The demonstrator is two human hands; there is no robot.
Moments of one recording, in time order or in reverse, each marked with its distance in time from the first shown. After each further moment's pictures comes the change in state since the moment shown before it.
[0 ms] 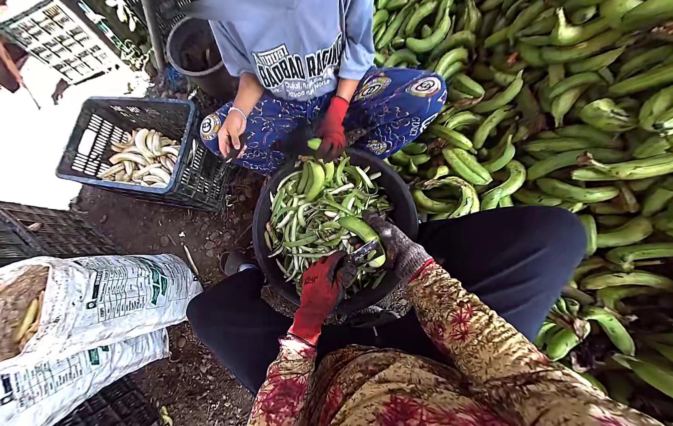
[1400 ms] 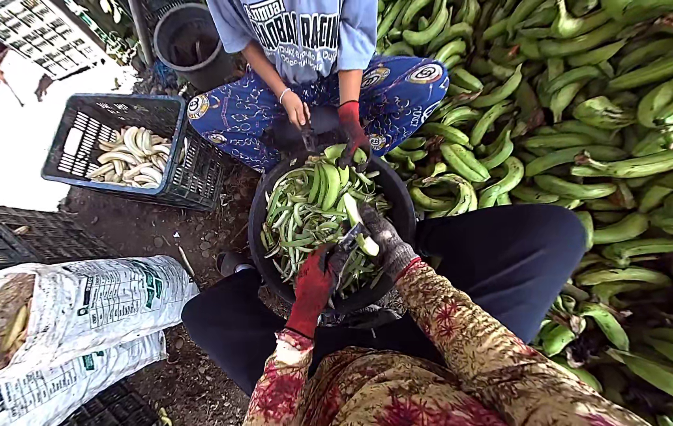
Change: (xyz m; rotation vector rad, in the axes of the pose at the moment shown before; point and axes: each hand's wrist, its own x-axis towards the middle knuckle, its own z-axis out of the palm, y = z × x) left_hand 0.016 0.005 -0.010 -0.135 0.105 -0.100; right_hand 0.016 0.002 0.013 -0.057 0.077 -0.178
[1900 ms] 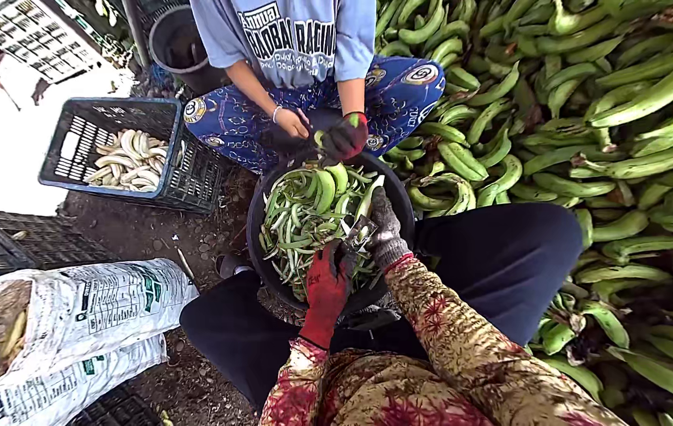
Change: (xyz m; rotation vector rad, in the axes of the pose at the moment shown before) left_hand -0.006 0.024 0.023 0.032 0.105 -0.005; right_hand -0.006 -0.016 0.010 0.276 0.194 -0.137
